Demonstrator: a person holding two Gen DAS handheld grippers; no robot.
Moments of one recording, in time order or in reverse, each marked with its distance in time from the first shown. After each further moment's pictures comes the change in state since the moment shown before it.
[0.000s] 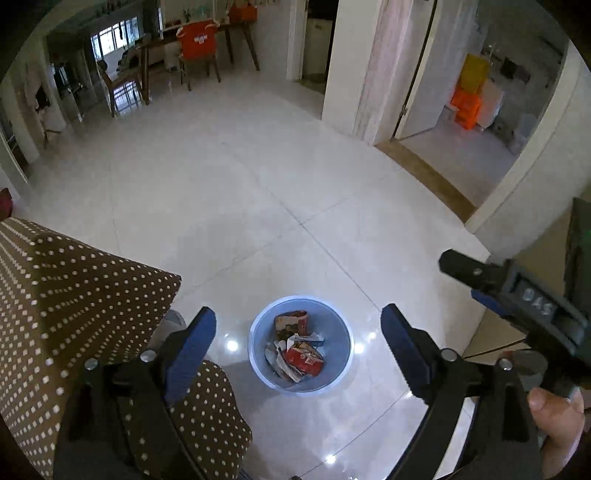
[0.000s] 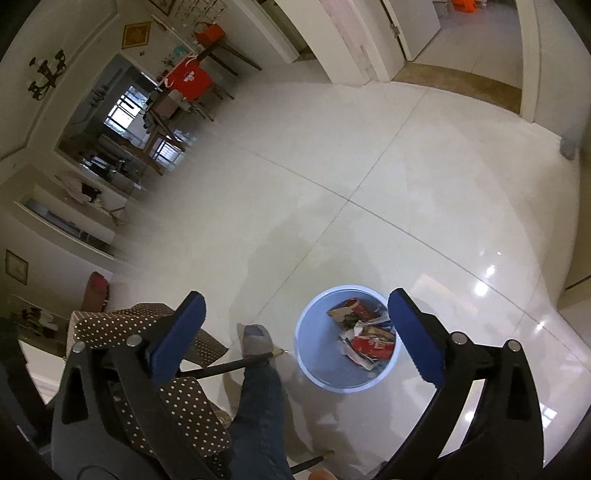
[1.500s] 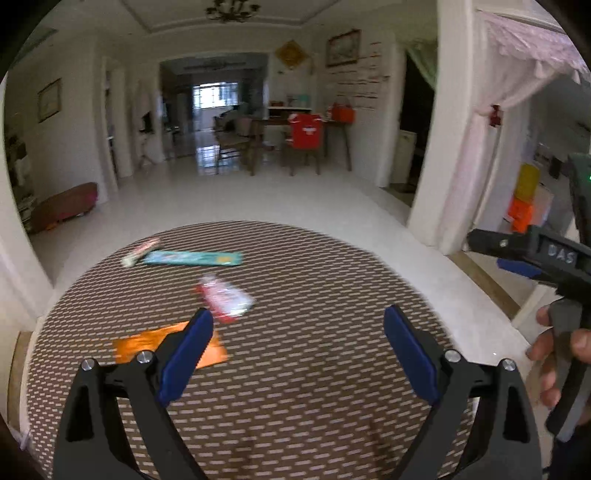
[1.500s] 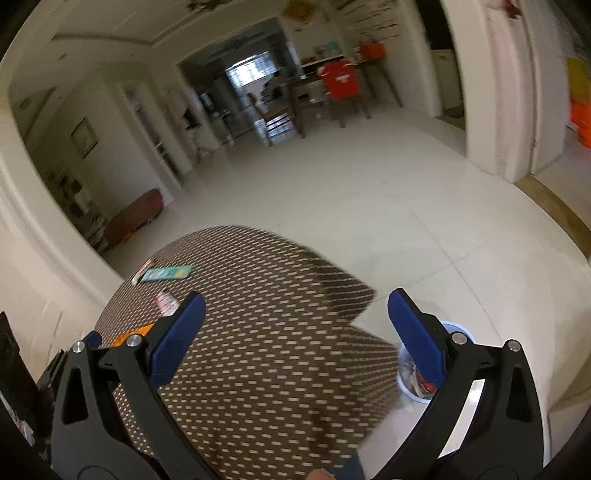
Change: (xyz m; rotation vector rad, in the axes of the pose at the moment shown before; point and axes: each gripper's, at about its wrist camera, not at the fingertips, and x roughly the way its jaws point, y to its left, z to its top) left arm -0.263 0.255 -0.148 -0.228 -0.402 0.244; right arm -0.071 0.307 -0.130 -0.558 -0.056 0.234
